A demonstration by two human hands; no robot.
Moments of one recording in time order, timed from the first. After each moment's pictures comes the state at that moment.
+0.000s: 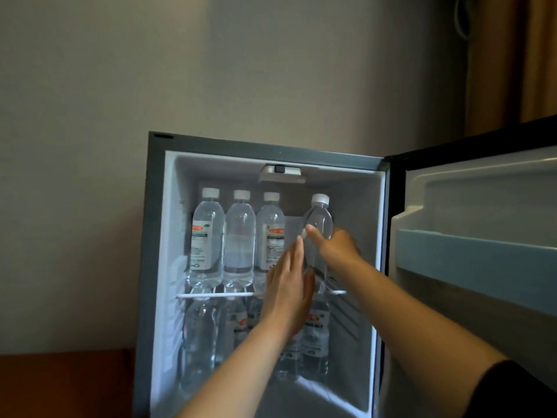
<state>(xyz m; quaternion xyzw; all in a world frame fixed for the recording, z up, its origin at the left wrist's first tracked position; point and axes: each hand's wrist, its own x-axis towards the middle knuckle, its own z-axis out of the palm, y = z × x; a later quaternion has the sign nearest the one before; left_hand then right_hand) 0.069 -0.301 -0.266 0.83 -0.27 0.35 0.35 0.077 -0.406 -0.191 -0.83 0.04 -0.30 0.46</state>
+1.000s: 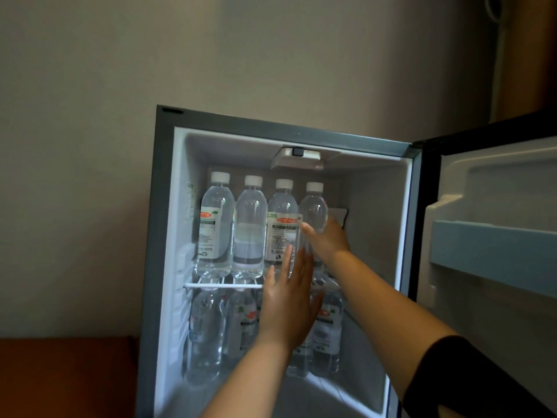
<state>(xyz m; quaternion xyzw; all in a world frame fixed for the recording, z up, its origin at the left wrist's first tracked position) 0.096 -0.288 -0.305 0.90 -0.18 0.40 0.06 0.115 -0.377 -0.199 -0.84 0.00 -0.30 0.45</state>
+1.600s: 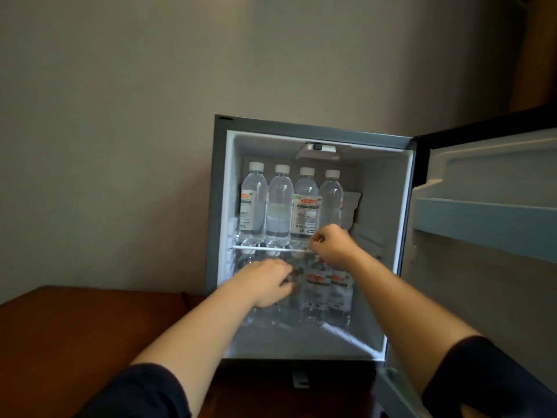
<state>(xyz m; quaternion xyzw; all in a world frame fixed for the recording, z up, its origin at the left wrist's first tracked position) -0.006 -0.191 -0.276 0.96 -0.25 0.15 0.03 0.010 -0.350 -0.224 -0.94 -0.07 -0.17 0.29</state>
